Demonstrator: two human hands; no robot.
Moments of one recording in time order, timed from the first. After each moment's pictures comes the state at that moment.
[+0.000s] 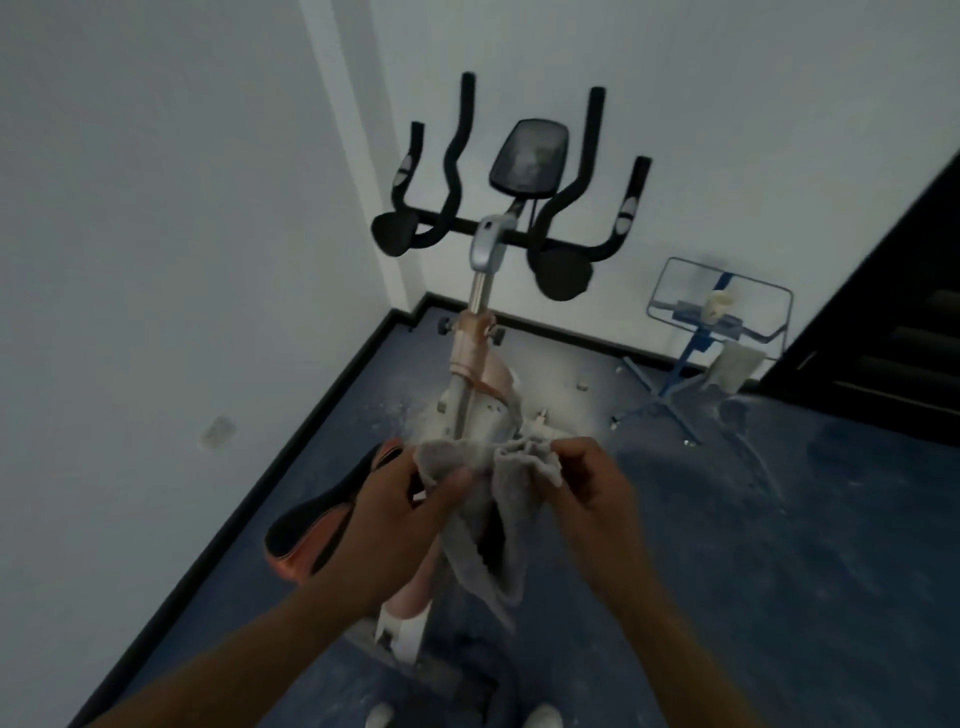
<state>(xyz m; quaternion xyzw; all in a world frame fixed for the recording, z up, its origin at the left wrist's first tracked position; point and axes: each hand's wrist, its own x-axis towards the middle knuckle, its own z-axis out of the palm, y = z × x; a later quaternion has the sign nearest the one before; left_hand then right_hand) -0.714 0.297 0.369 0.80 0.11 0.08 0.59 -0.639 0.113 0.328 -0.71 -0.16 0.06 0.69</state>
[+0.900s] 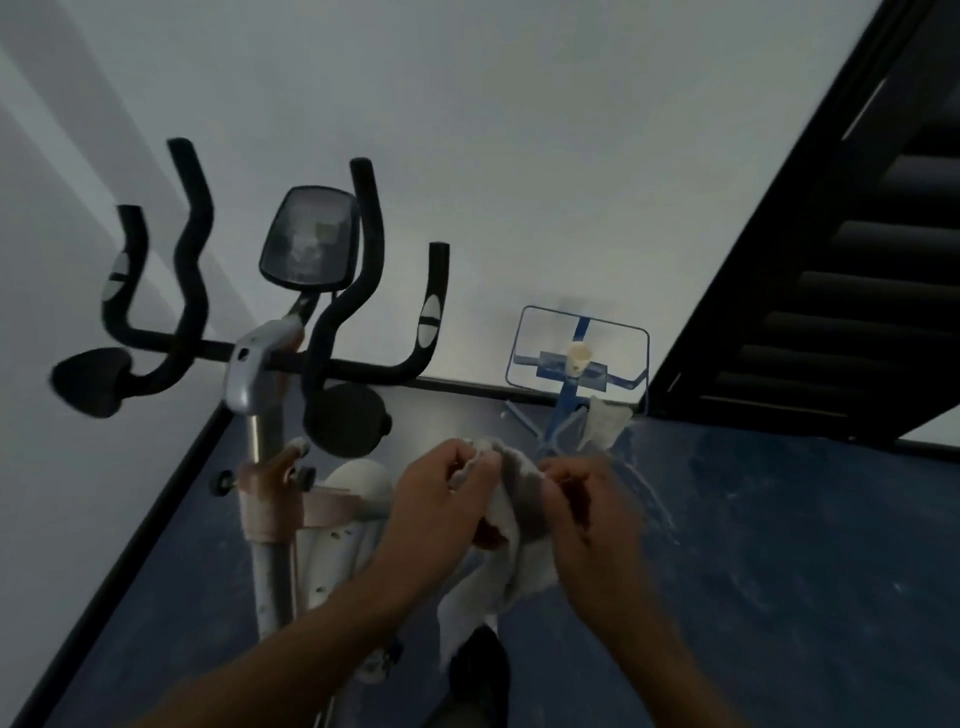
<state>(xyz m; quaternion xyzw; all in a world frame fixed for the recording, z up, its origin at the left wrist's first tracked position) -0.338 0.128 0.350 0.78 0.09 -0.02 0.62 -0.341 -0.034 0.322 -0.82 -0.07 -0.08 0.56</state>
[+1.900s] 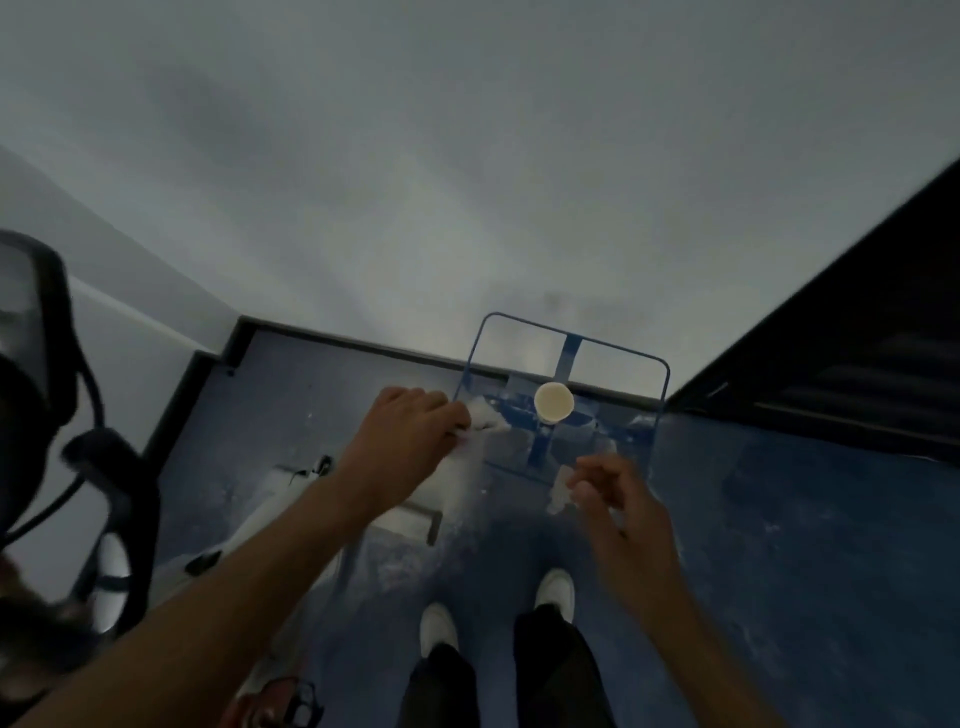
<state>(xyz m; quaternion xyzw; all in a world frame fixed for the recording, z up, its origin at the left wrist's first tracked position) 0.120 0.029 0.190 0.98 -0.16 -0.05 0.08 0.070 -0.240 0.171 -0.79 0.02 0.11 0.60</state>
